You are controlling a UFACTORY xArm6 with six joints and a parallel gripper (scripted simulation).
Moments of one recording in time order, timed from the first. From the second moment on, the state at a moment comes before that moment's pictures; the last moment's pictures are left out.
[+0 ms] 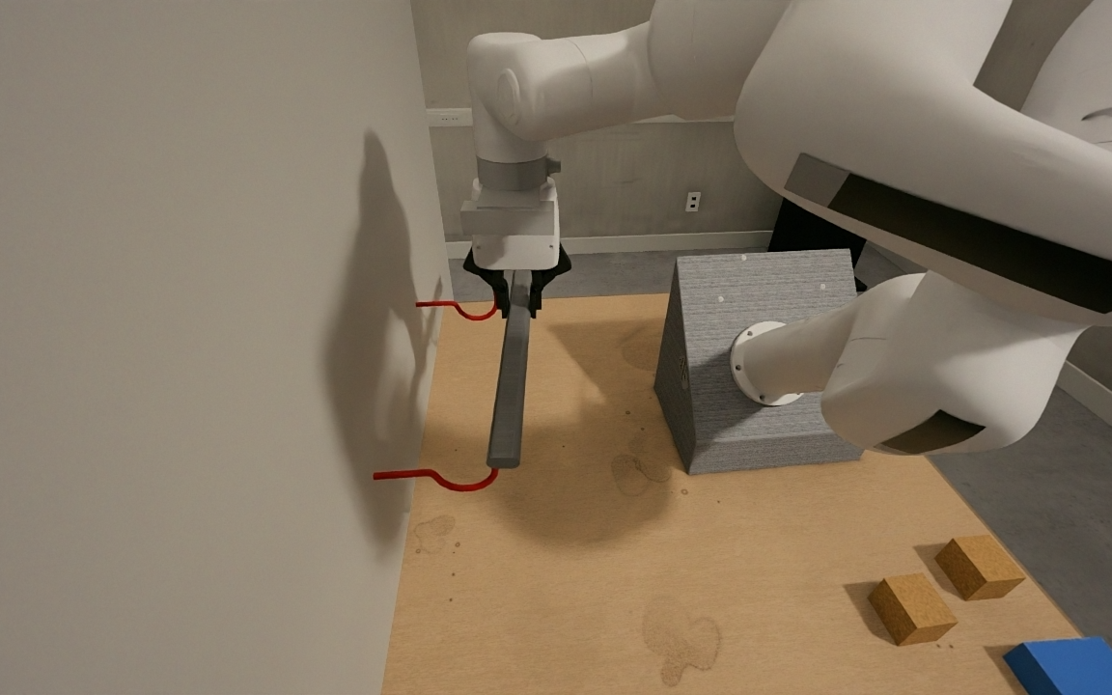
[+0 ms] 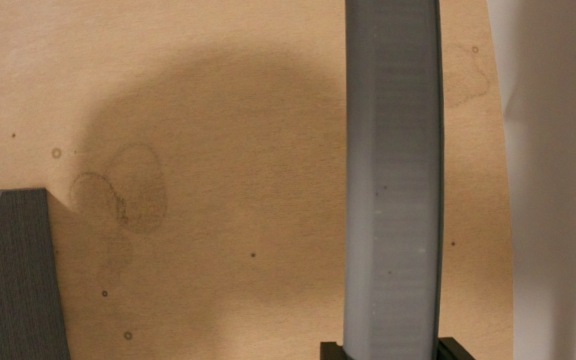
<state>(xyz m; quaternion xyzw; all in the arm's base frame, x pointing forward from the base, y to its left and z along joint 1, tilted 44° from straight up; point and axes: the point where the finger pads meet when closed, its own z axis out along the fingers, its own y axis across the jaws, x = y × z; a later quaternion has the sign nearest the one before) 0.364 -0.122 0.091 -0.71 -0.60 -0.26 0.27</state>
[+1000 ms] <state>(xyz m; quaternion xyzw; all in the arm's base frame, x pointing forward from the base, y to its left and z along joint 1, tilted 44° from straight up) 0.364 -0.122 0.091 -0.68 -0.63 -0.27 0.26</state>
